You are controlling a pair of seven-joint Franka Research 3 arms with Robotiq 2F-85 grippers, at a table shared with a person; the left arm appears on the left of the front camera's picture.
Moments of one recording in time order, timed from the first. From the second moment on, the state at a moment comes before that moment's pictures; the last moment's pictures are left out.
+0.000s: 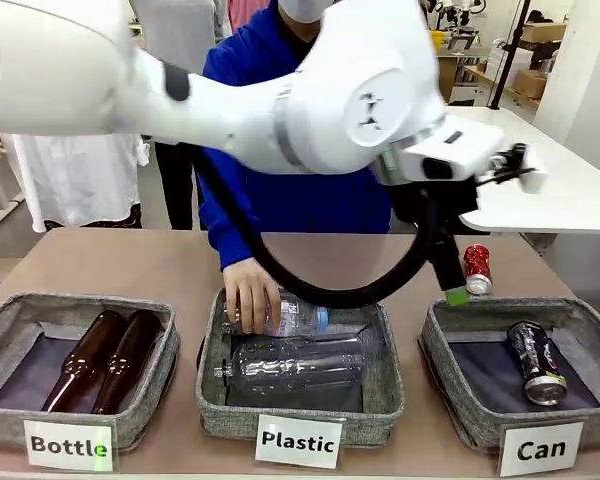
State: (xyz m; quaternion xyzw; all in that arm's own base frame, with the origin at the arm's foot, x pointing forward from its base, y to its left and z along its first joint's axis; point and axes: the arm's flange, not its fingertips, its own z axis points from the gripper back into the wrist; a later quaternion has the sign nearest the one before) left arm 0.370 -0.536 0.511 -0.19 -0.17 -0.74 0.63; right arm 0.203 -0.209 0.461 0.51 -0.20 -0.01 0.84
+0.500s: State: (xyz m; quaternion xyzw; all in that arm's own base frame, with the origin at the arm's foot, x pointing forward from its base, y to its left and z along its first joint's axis) left arm 0.358 -0.536 0.505 -0.22 -0.21 -0.73 0.61; right arm 0.189 -0.230 0.462 0.51 -0.21 -0.03 0.83
